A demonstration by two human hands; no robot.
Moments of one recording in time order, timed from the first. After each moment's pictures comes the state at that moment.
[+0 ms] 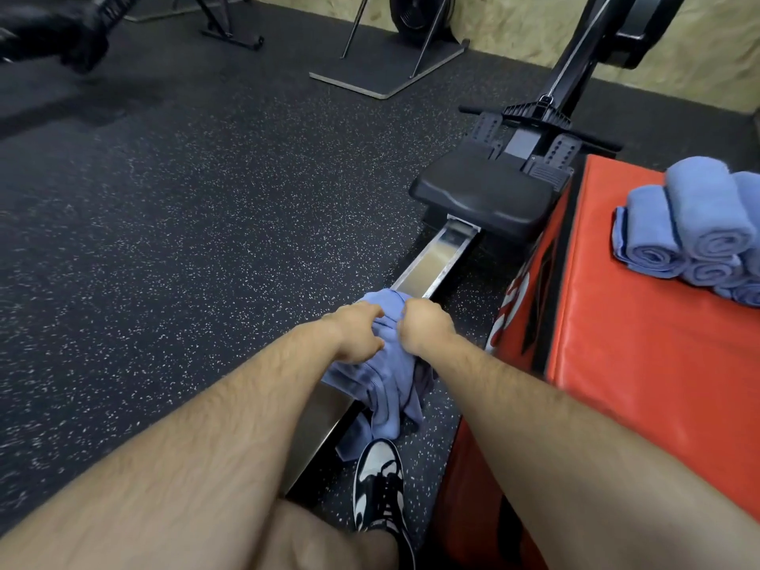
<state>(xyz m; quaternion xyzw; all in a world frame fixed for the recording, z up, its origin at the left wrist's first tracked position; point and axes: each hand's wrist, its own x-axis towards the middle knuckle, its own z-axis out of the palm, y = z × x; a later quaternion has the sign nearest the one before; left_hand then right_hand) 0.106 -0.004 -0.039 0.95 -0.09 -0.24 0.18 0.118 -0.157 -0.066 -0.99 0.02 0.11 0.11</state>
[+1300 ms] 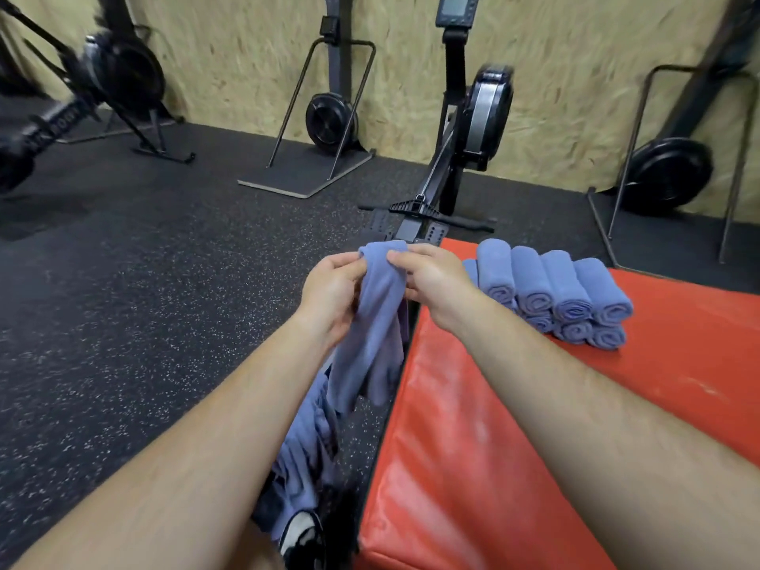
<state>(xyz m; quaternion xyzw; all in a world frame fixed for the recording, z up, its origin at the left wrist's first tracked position) 0.069 -0.165 0.155 0.60 -0.04 -0.08 0.80 0.045 -0.303 0.186 -0.69 0.10 -0.05 0.71</state>
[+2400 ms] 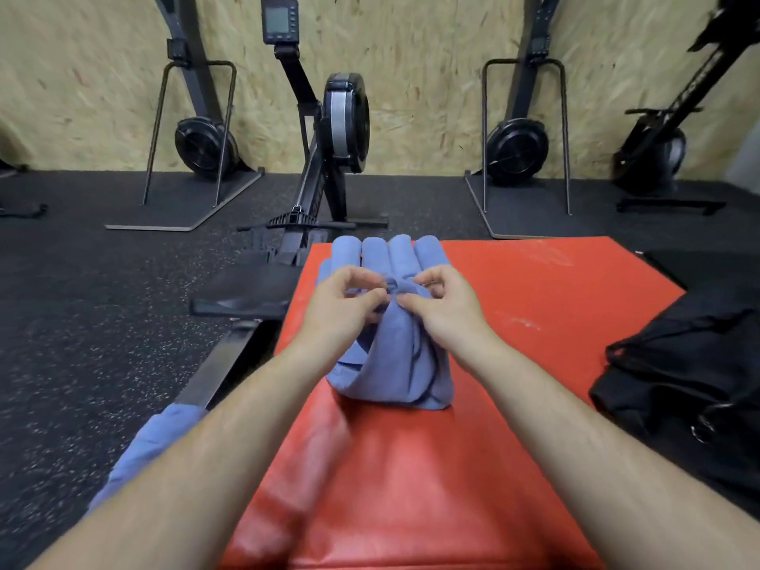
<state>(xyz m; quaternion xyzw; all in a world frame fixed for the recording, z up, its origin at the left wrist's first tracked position) -0.053 -0.362 0.183 0.71 -0.20 -0.09 0.67 -0.116 -0.501 0.172 -0.77 0.20 -0.25 0.56</state>
